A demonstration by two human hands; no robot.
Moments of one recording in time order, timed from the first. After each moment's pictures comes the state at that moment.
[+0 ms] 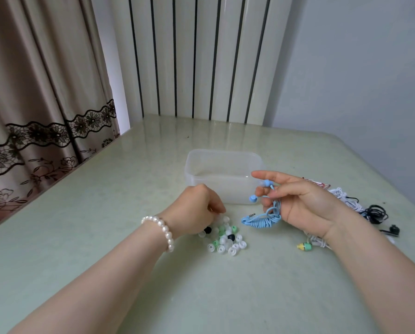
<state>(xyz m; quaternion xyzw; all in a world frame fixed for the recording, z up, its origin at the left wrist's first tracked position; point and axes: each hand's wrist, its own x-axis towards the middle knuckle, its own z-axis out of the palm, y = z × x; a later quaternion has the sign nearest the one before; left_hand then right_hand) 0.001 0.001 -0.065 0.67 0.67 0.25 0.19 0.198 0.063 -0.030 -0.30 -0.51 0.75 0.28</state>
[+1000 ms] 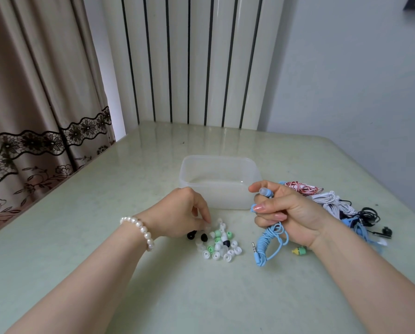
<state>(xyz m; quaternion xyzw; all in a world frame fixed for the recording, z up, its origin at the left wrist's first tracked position) -0.019 -0.005 -0.052 0.72 0.64 0.20 0.19 0.194 0.061 -0.042 -0.25 -0.49 0.79 0.29</state>
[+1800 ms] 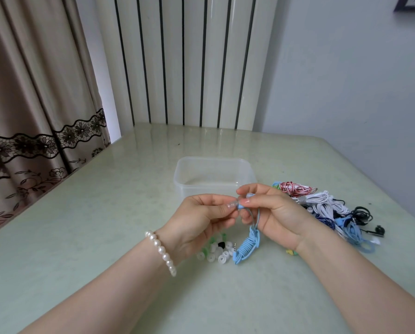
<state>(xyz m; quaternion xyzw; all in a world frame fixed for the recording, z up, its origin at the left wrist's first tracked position) 0.037 -0.010 -0.052 0.31 0.43 0.57 0.63 0.180 0.052 -0.043 -0.29 -0.50 0.74 0.34</state>
